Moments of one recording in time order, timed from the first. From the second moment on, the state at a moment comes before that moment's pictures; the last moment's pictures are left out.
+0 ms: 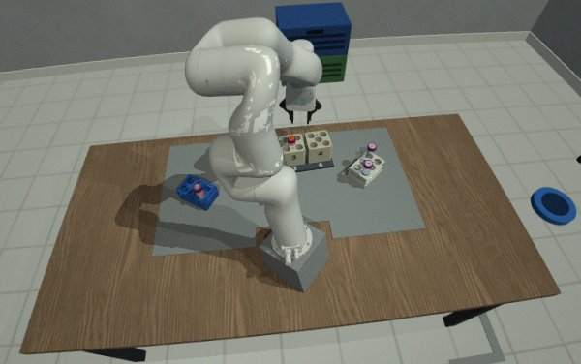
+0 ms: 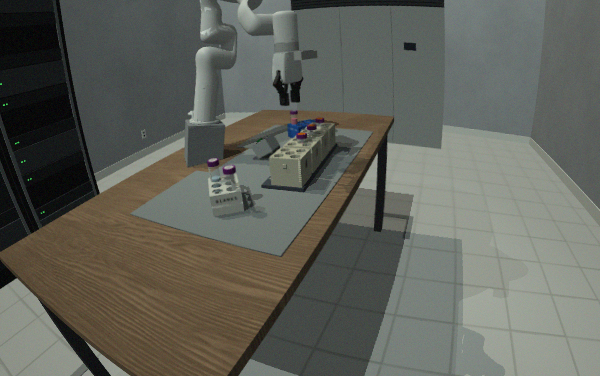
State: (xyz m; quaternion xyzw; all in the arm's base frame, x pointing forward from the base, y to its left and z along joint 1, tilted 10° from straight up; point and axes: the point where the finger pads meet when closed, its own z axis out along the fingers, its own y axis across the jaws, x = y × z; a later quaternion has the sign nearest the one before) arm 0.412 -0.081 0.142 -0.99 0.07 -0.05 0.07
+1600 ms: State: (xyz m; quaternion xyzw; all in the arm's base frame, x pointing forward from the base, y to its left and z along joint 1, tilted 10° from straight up) arm 0.315 -0.264 0.106 -0.91 0.41 -0.03 0.09
